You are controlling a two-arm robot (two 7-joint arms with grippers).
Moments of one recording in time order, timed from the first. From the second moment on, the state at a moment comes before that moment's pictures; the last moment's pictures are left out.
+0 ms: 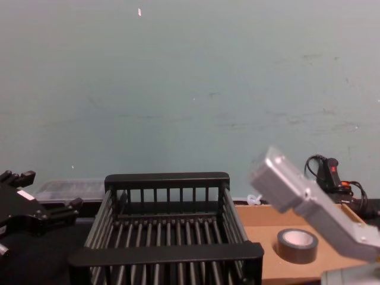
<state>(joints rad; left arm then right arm) -0.20 0.60 0.45 -1.41 -0.25 -0.12 0.03 0.43 0.42 -0.73 -1.30 0.25 0.11 0.73</state>
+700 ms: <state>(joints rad) -0.20 0.60 0.45 -1.41 -0.25 -0.12 0.03 0.42 0.50 -0.68 -1.45 0.34 0.08 0.74</state>
